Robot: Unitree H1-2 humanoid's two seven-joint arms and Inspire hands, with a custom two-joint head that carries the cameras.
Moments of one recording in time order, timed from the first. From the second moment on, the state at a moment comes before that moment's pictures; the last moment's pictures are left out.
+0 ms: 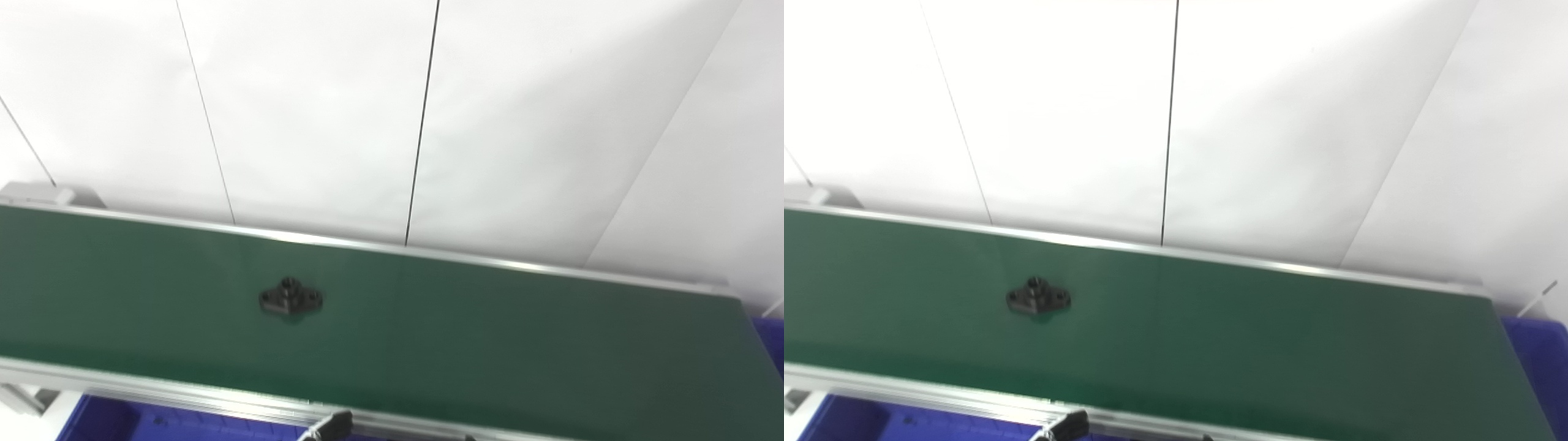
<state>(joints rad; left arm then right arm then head) 0.54 -0.02 -0.25 -0.01 0.01 -0.43 -0.10 0.51 -0.04 0.33 0.06 -0.03 -0.41 0.01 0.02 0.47</state>
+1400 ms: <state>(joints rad) 0.52 -0.02 -0.27 -0.06 0.01 -0.40 -0.10 0.09 -0.07 0.23 -0.29 -0.70 -0.12 0.09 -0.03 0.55</state>
